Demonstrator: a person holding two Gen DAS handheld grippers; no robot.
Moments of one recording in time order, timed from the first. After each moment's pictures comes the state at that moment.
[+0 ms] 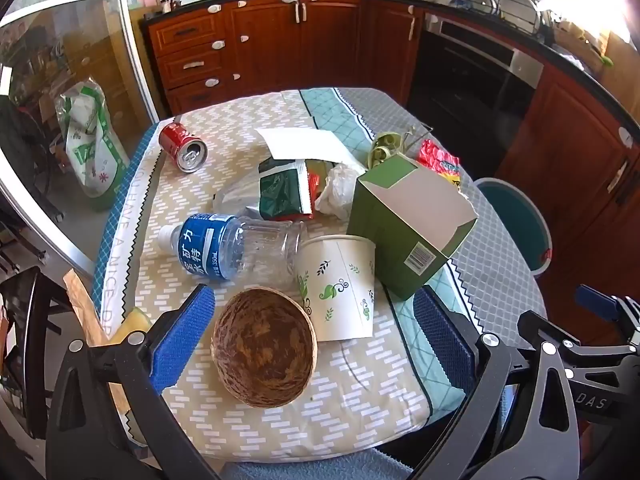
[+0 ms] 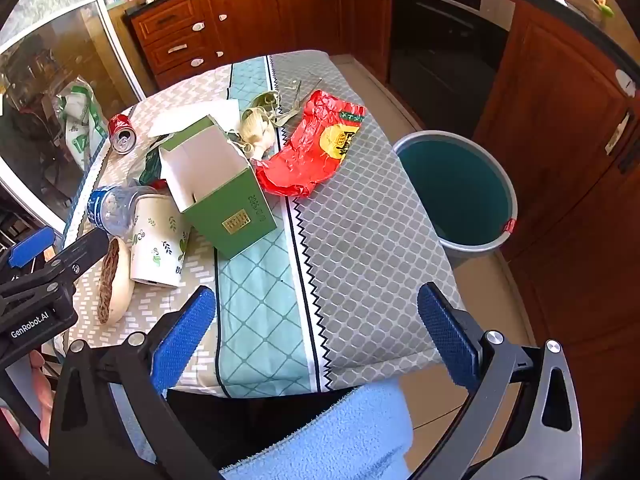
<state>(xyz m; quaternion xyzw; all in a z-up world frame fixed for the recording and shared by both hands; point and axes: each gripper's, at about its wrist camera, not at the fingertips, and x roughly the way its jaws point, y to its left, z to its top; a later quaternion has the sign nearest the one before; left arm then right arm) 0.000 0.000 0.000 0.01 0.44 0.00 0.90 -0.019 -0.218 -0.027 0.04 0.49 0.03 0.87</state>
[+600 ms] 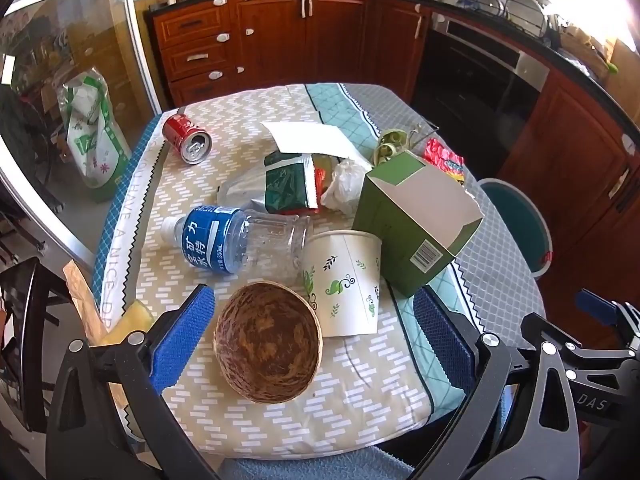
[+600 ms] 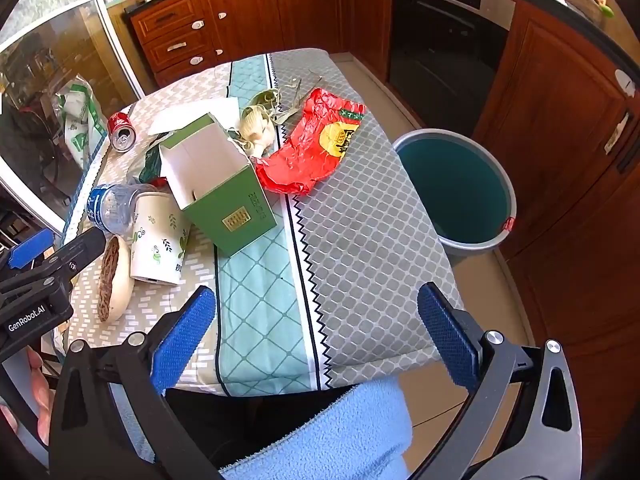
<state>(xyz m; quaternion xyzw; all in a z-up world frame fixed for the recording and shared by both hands) 0.001 0.007 0.000 -0.01 0.45 0.00 0.89 -0.020 -0.216 -0.027 0.04 0.50 0.03 0.87</state>
